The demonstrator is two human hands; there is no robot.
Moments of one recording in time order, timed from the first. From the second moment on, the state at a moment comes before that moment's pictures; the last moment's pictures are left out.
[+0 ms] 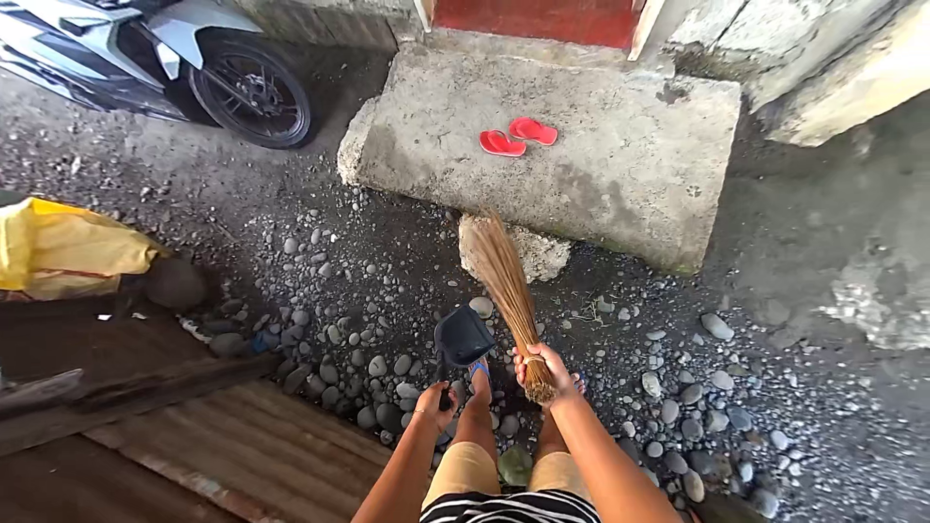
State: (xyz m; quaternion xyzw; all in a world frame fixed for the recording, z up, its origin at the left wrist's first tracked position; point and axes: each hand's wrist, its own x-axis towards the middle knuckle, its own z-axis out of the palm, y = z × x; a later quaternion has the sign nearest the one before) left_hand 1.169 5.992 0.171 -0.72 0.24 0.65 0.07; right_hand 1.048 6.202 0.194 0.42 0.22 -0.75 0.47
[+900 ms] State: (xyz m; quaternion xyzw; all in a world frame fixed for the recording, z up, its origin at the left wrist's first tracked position) left_hand 1.154 6.035 0.188 -0.70 0.27 0.66 0.10; right_hand 1.059 6.198 0.252 0.38 0.15 -0.76 0.50
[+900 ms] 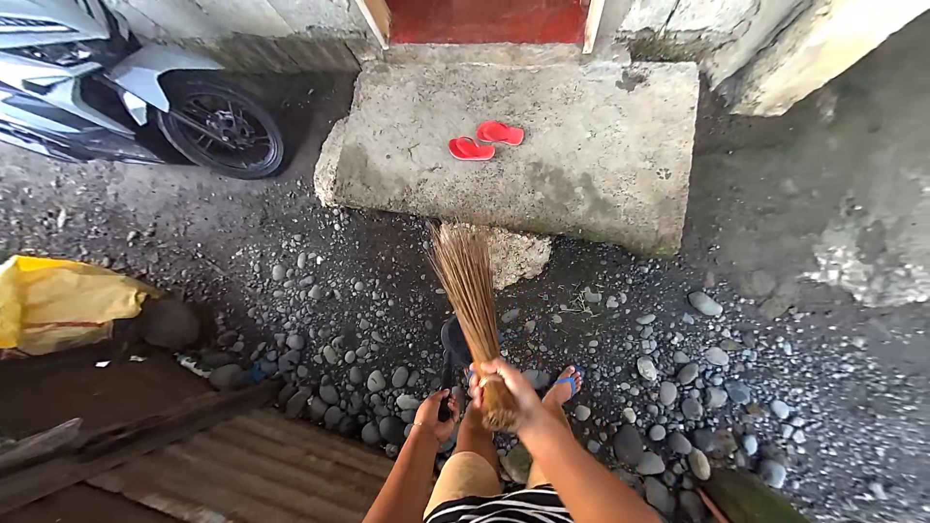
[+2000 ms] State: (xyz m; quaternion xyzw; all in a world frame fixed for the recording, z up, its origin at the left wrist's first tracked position) left_hand 1.124 6.082 0.152 -0.70 0.31 0.63 0.15; right_hand 1.158 6.360 0.210 0.33 0.14 -0.80 0.49
